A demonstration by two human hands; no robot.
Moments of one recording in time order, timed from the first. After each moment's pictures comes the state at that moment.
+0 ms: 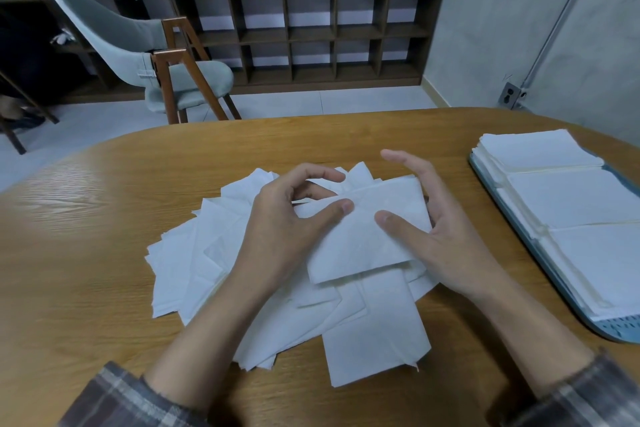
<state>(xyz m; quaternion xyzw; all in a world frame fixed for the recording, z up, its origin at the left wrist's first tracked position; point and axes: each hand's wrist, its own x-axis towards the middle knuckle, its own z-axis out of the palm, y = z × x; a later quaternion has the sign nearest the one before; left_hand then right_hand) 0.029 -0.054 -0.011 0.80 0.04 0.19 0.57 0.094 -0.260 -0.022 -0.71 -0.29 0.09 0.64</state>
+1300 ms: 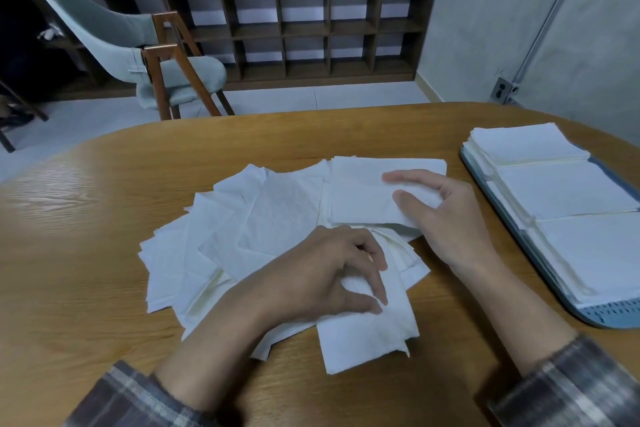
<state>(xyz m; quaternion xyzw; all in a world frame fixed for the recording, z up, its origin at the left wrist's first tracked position) 0.022 -0.070 -0.030 0.91 -0.23 -0.06 0.34 0.111 -0.268 -0.031 -0.78 -0.17 -0.02 0.60</state>
